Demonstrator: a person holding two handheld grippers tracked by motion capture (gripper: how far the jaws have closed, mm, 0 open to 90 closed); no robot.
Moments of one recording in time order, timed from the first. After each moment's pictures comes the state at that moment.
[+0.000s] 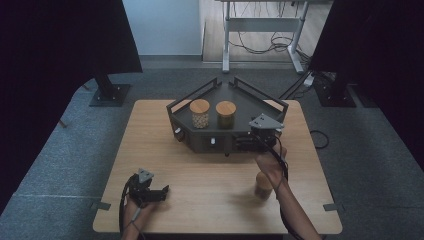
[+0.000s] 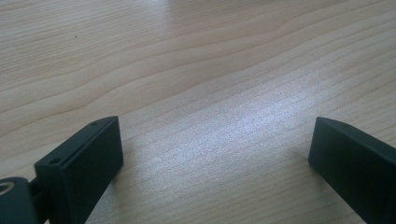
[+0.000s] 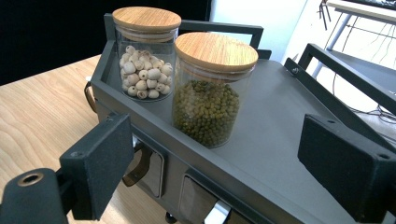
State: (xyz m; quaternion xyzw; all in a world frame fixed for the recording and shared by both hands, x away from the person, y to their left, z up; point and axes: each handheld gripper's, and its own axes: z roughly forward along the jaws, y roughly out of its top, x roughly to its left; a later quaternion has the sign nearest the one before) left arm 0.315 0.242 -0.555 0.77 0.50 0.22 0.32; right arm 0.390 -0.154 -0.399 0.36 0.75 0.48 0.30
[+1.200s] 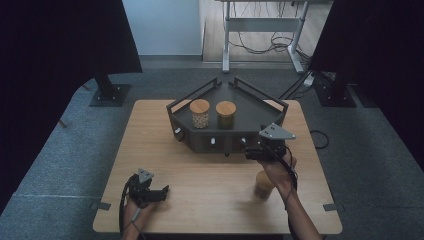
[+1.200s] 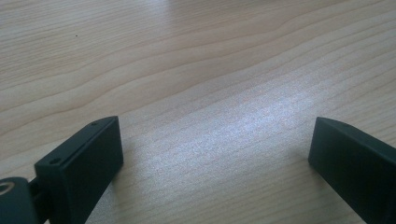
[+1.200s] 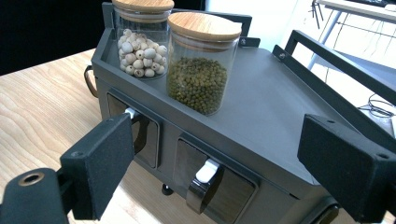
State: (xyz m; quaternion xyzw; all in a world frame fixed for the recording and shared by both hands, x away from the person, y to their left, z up) left arm 0.315 0.242 -0.555 0.77 0.50 0.22 0.32; right arm 0.364 -0.178 -0.409 0.36 0.74 0.47 0.31
